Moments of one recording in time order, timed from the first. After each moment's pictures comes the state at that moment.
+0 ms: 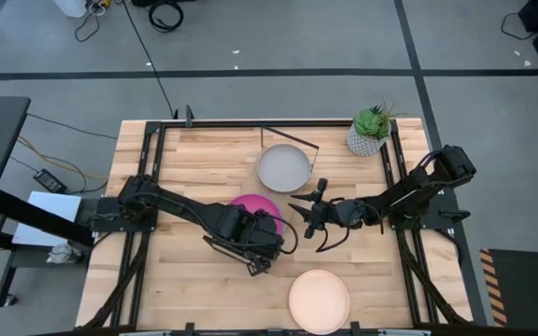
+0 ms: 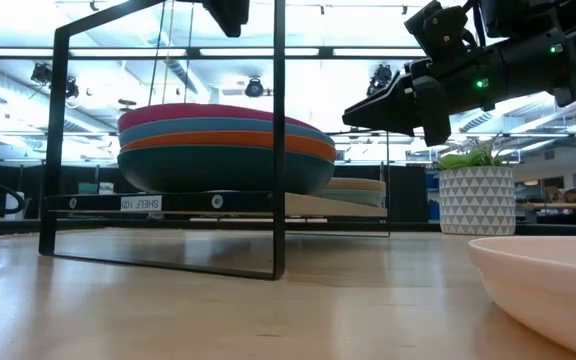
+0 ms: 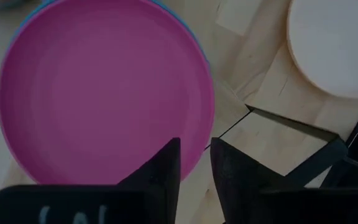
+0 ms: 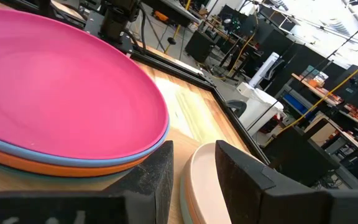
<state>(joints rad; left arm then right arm) -0.36 2.00 2.02 -1.35 -0.17 -0.78 0.28 1.58 0.45 0.97 0.66 -0.43</state>
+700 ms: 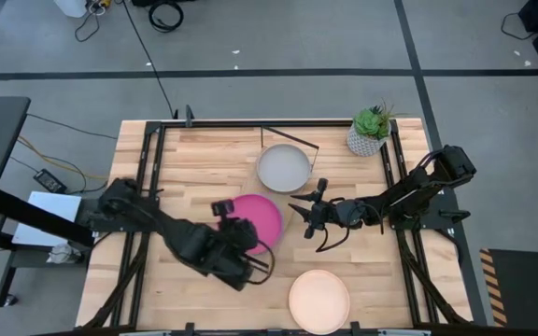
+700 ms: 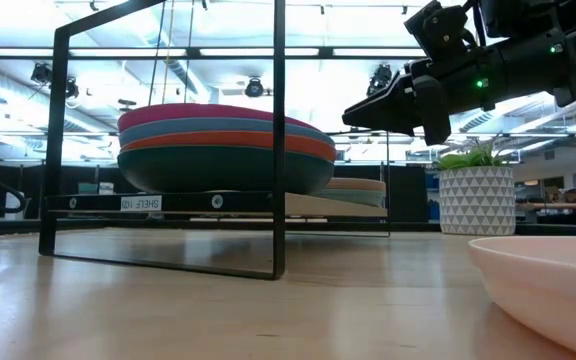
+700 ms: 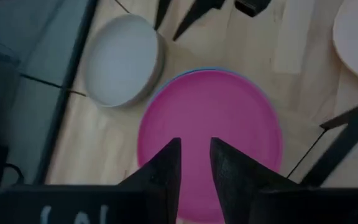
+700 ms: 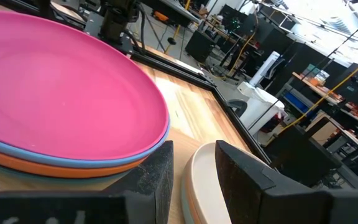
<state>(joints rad) -0.55 1.91 2.02 -1.46 -0.69 -0.62 0.28 1.58 0.45 0.97 0.66 -0.42</state>
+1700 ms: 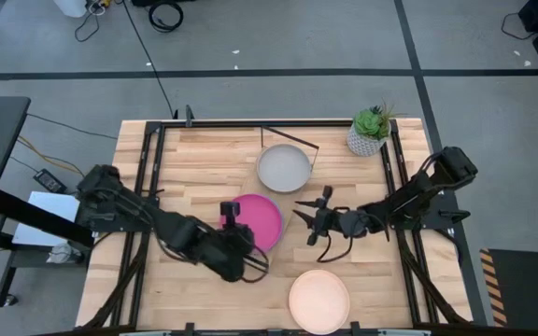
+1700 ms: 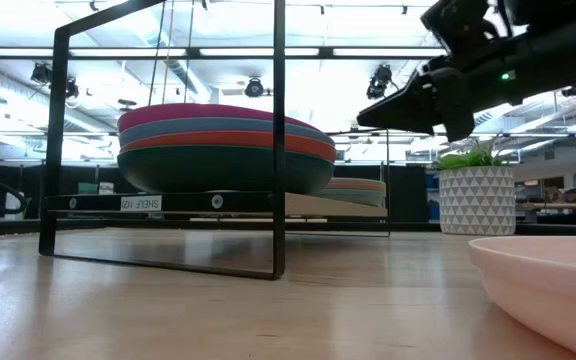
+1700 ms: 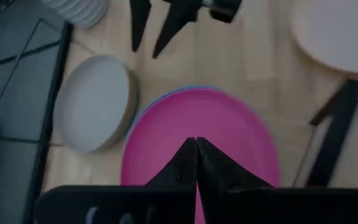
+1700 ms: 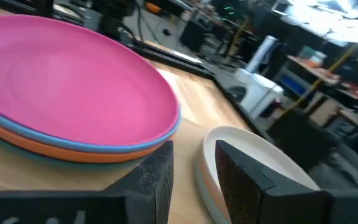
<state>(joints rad) -0.54 1.71 1.61 -0.99 -0.67 -0.28 0.38 1.58 0.45 0.91 0.80 -0.30</state>
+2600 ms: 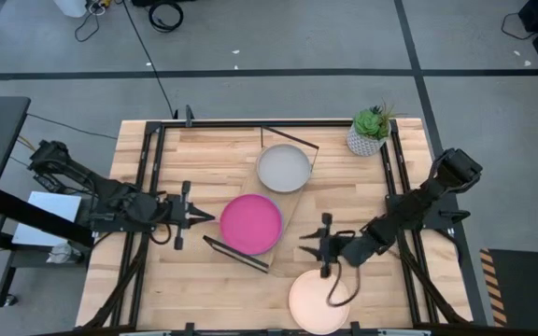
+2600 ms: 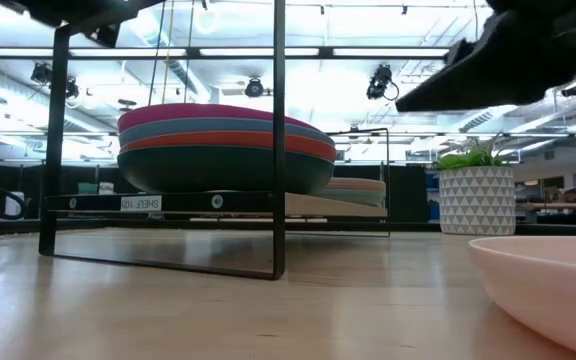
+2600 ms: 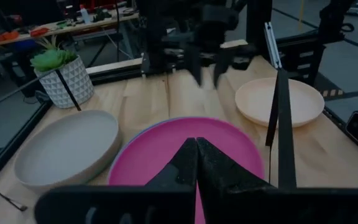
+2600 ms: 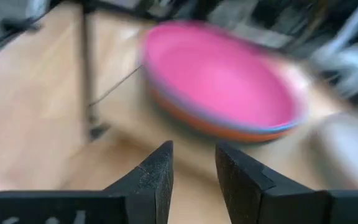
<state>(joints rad) -0.50 0.71 0.48 -0.02 -0.47 0.02 0.61 1.56 0.56 0.54 0.75 0.05</state>
